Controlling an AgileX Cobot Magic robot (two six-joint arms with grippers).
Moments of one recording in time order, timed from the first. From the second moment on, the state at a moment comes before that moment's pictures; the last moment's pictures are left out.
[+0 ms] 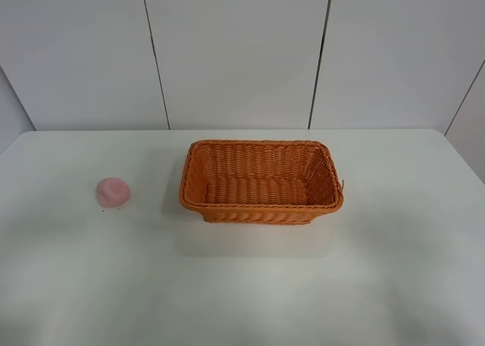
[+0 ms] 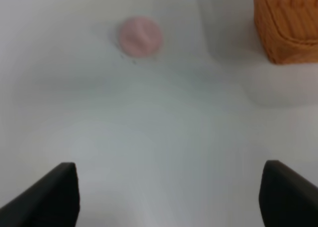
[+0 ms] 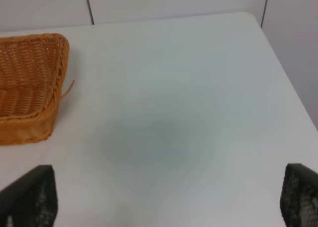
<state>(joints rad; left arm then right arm) -0.01 0.33 -0.66 -0.10 1.01 0.07 0.00 0.00 -0.49 -0.06 1.02 0.14</state>
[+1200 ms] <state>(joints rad) -0.01 2.10 -1.52 -0.13 0.78 0.13 0.00 0.00 -0.49 -0.06 1.02 0.14</state>
